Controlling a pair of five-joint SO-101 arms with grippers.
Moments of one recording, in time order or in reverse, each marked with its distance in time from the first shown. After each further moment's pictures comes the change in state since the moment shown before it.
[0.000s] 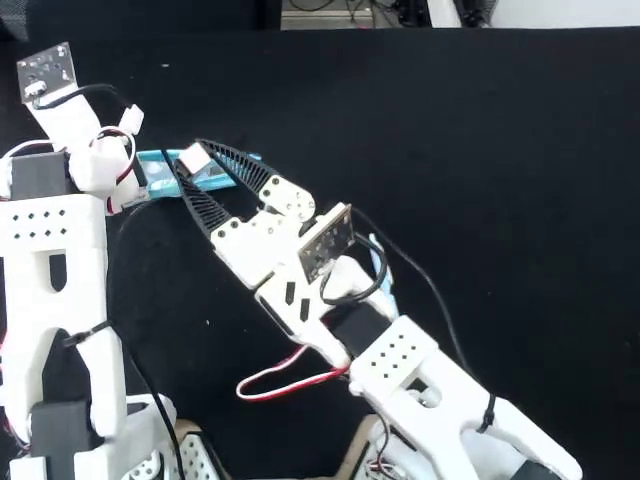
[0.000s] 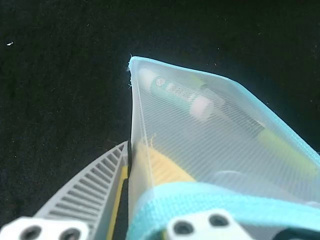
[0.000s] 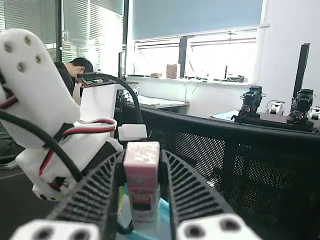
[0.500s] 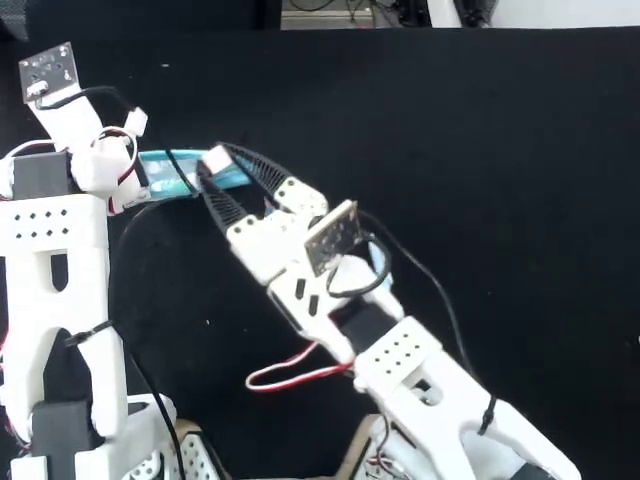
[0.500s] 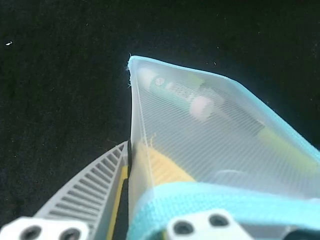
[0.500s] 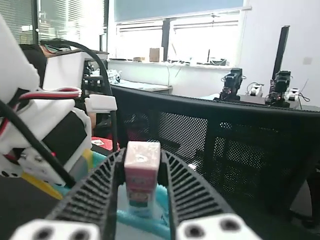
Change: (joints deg) left arm 0.0 0.0 0.0 0.0 0.0; right arm 5.1 0.0 3.5 -0.6 -0.1
